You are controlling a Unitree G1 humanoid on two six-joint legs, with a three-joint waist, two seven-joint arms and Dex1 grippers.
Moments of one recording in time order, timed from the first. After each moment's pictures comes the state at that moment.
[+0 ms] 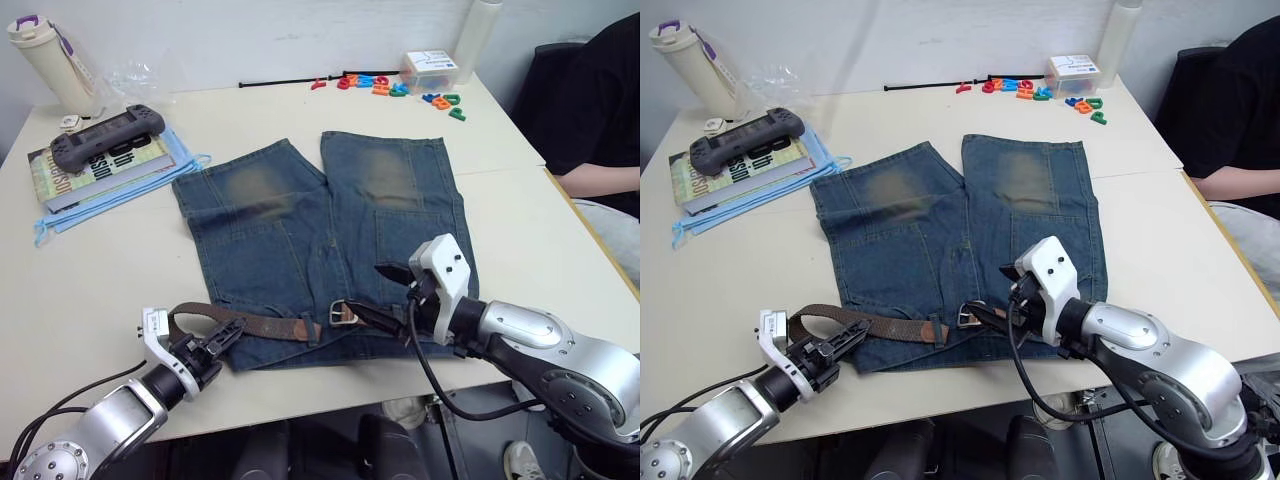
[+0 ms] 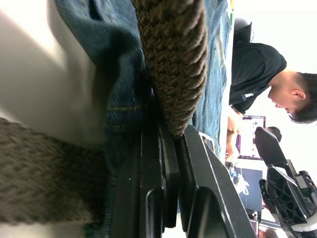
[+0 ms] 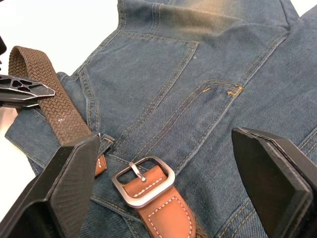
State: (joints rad) left arm 0.35 0.55 0.26 -0.52 -1.91 0.71 0.36; right arm -0.25 -0.66 0.01 -0.77 0.87 0.98 0.25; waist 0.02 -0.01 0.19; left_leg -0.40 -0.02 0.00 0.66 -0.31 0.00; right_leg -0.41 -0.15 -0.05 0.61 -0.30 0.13
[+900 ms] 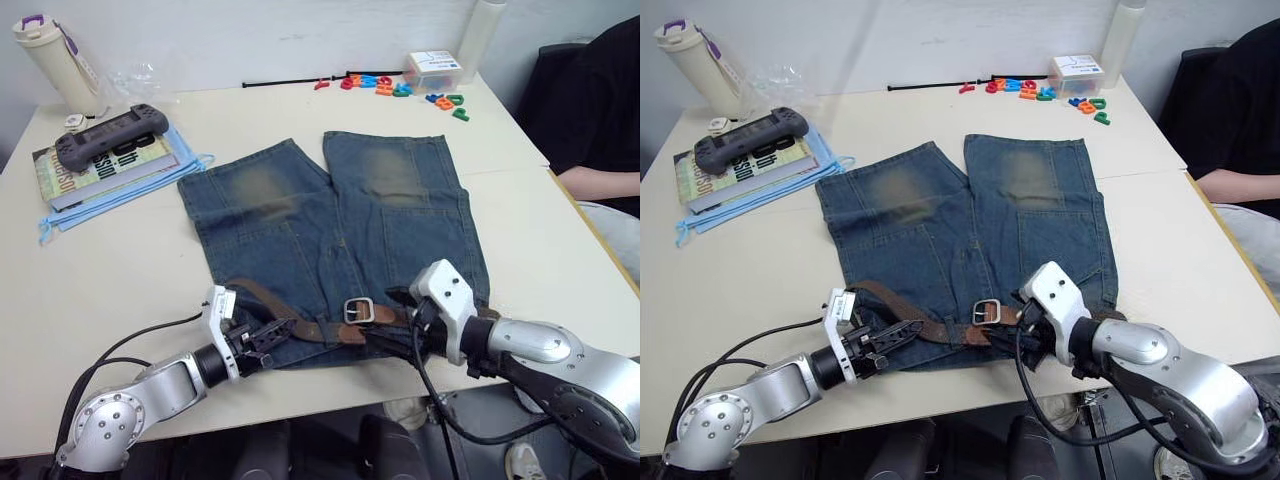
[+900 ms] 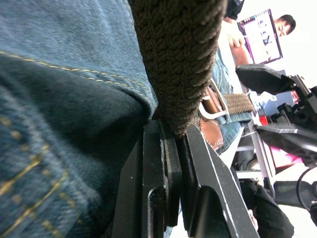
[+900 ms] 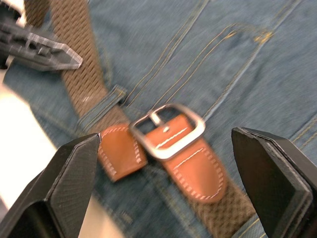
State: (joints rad) left arm 0.06 0.59 0.03 -0.46 -1.43 0.85 0.01; right arm -0.14 -0.79 0.04 -0.80 0.76 0.98 0.38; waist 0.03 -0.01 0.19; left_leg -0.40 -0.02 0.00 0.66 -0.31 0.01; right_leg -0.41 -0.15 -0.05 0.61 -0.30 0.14
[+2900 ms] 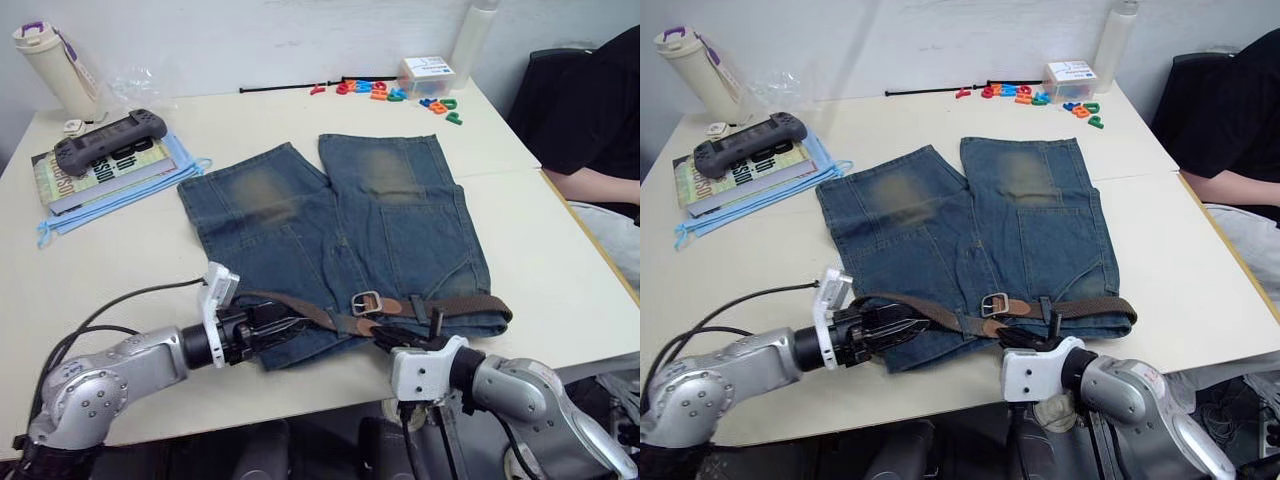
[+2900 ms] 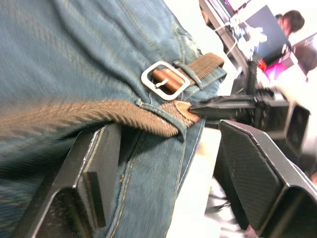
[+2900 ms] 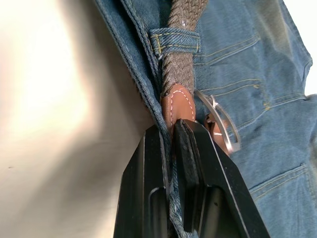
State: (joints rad) left arm 0.00 0.77 0.12 -0.59 -1.18 0.90 -0.41; right arm 0.07 -0.77 0.26 -0.68 -0.31 0.15 0.69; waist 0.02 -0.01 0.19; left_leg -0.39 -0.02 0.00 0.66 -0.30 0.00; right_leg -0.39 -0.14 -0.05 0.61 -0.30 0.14
